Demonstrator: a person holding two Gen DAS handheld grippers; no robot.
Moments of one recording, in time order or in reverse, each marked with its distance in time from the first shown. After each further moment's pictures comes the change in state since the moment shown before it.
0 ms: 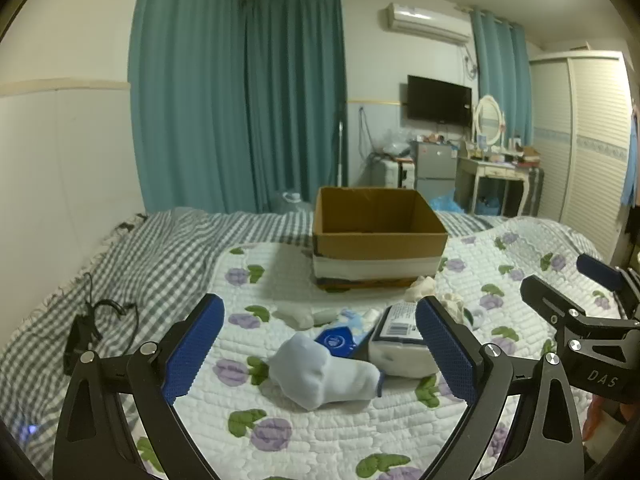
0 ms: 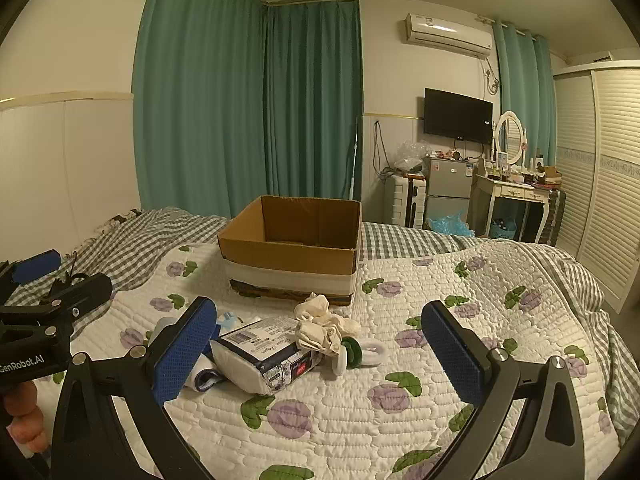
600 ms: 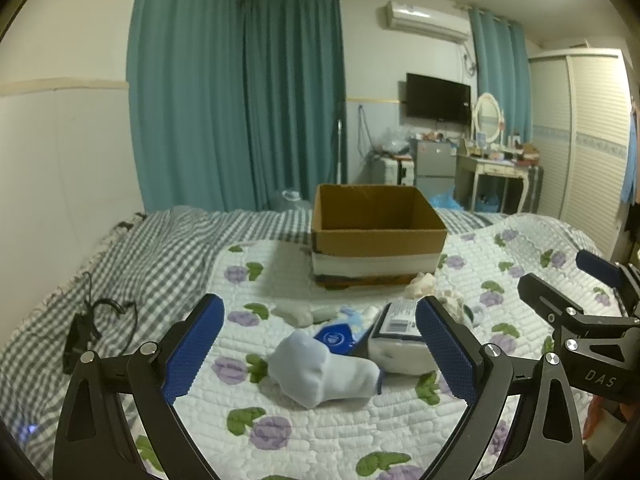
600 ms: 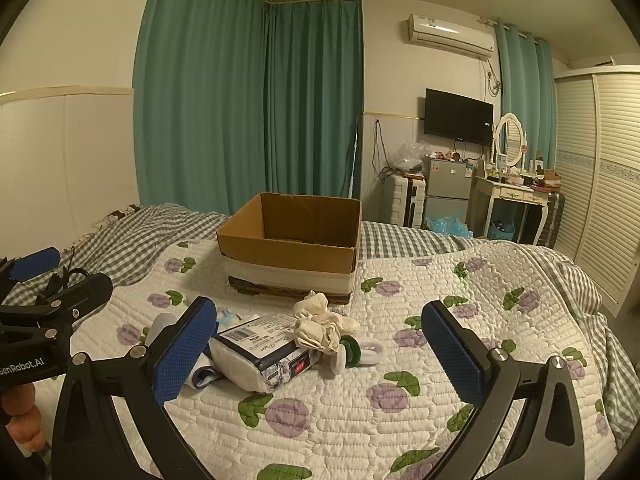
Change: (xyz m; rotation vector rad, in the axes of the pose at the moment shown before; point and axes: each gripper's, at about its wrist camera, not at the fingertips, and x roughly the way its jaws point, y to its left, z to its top) left arm 0.001 -0.001 -0.002 0.012 0.002 -0.002; right arm 0.001 0.002 -0.001 -0.015 0.006 -0.008
